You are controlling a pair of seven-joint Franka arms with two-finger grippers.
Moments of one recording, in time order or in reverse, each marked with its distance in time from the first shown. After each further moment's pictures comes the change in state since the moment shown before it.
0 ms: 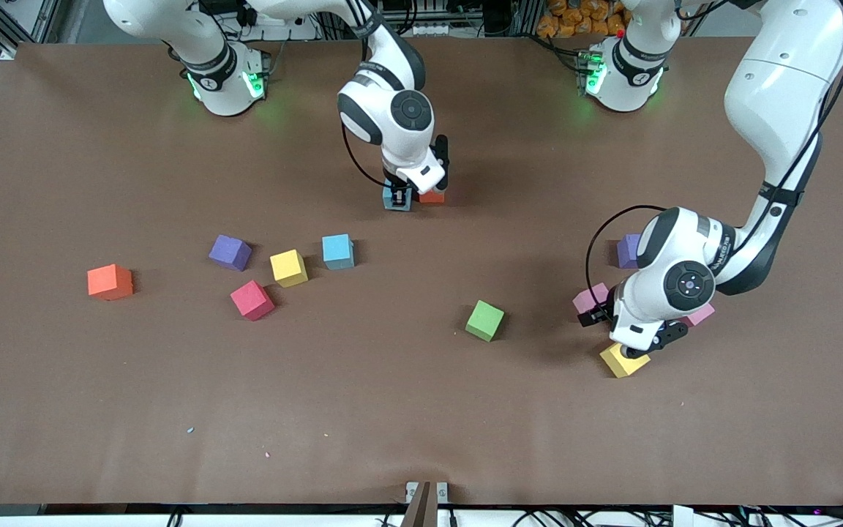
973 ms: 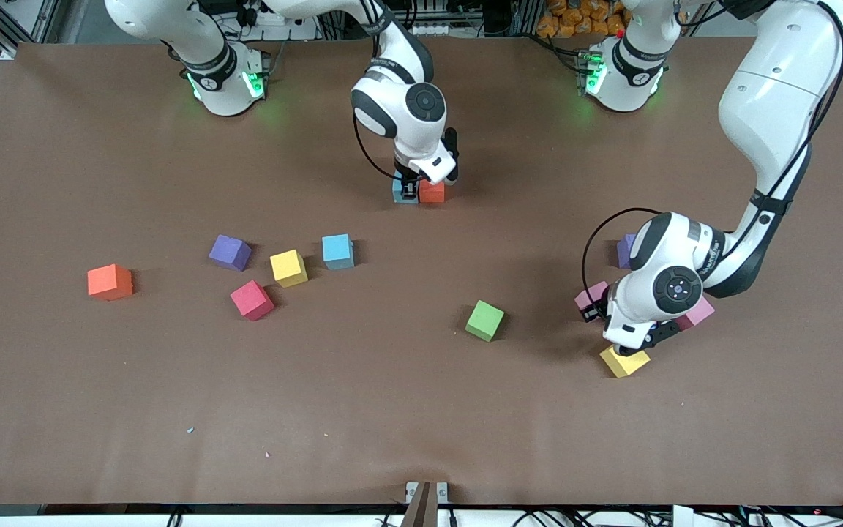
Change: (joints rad) left arm -0.001 0.014 0.003 -0.019 0.003 -0.024 -0.037; right arm 0.045 0.030 0.000 0.004 0.000 0.029 0.013
